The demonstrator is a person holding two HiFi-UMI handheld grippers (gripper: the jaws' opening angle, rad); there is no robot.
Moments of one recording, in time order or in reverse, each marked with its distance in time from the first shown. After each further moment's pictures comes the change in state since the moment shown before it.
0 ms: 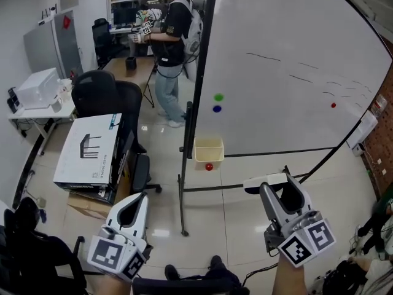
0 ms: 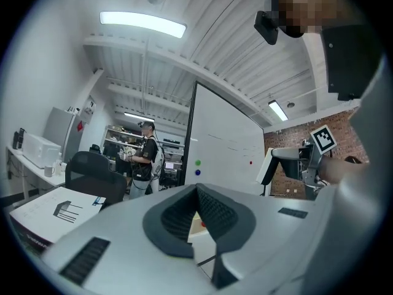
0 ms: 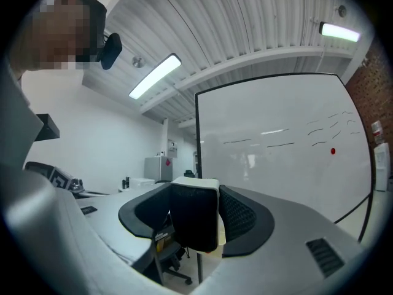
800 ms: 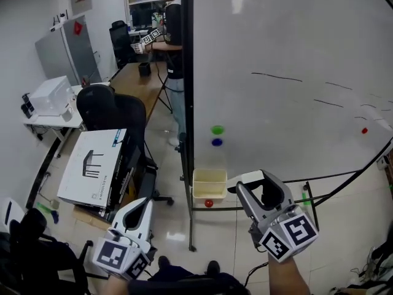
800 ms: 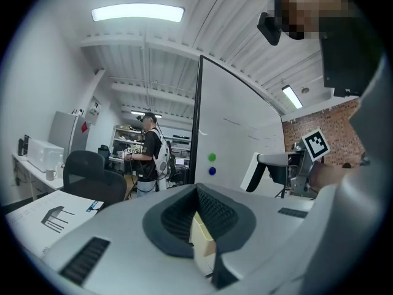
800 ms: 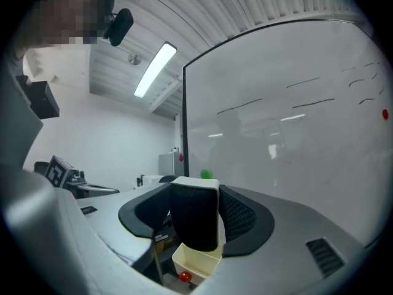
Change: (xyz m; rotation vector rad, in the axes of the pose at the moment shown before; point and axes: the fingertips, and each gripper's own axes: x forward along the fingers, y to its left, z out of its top) left arm 0.174 0.020 -0.007 0.036 0.037 0.105; right arm 0.182 -0.104 -0.050 0.039 0.045 0.203
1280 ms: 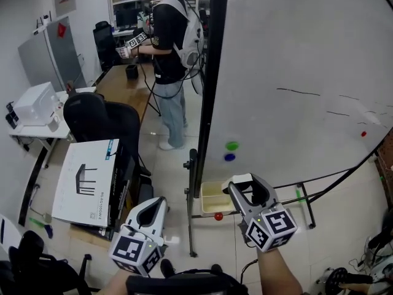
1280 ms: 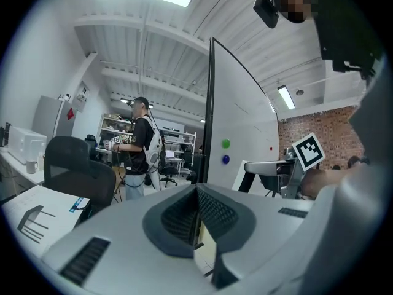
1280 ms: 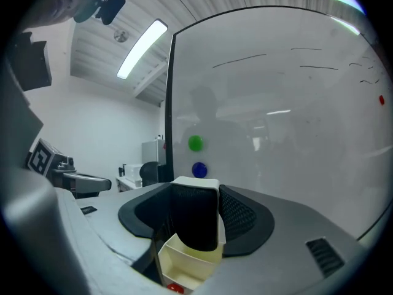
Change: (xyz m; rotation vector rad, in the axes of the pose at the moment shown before) left arm 0.069 0.067 -0.034 -0.027 0.087 -0.121; right arm 0.098 -0.008 -0.071 0.020 0.102 -0.148
